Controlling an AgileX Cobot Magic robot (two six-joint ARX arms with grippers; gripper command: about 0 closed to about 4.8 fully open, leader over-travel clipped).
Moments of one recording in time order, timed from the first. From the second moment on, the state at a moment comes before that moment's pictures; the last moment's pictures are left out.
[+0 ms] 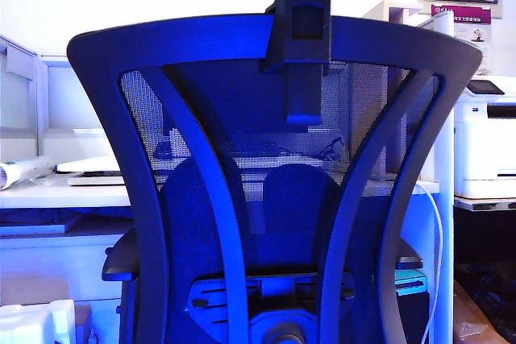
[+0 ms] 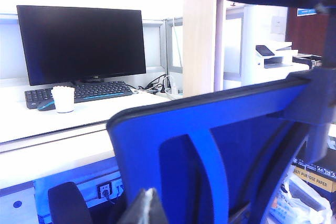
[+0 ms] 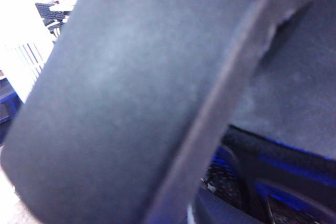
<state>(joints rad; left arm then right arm) -0.04 0.00 0.01 0.27 0.41 -0.08 0.57 1.20 1.15 -0.14 -0.17 0.09</state>
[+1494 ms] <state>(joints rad) -0.04 0.00 0.01 0.32 0.41 -0.08 0.55 0.64 0.91 -0.49 0.10 0.26</state>
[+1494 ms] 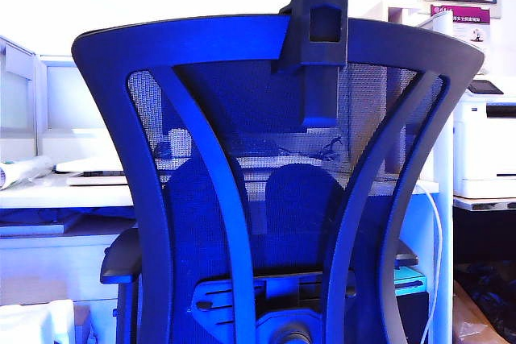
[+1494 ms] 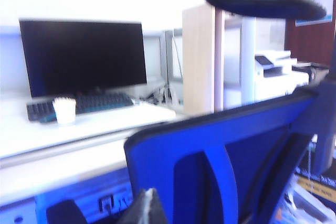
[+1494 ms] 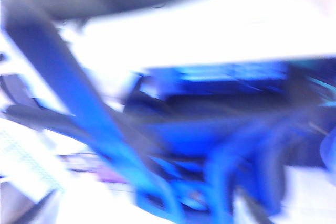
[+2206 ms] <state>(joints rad) -0.04 0.00 0.01 0.34 0.41 -0.08 0.18 0.24 0.35 -0.35 0.12 0.19</state>
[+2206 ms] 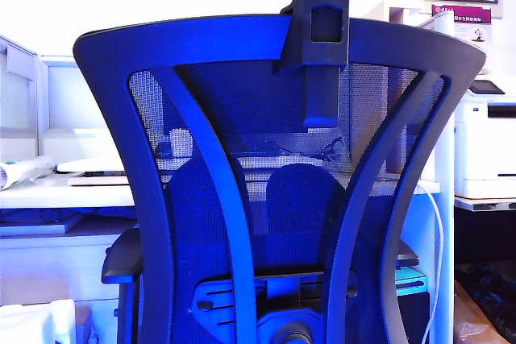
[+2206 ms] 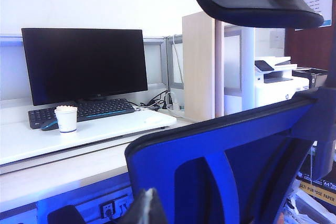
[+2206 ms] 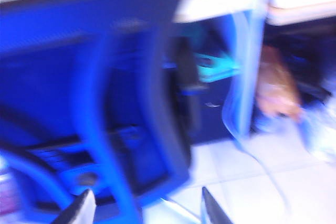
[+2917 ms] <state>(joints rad) -0.04 0.00 0.01 0.08 0.09 0.08 0.07 0.07 0.01 -0.18 0.02 0.18</state>
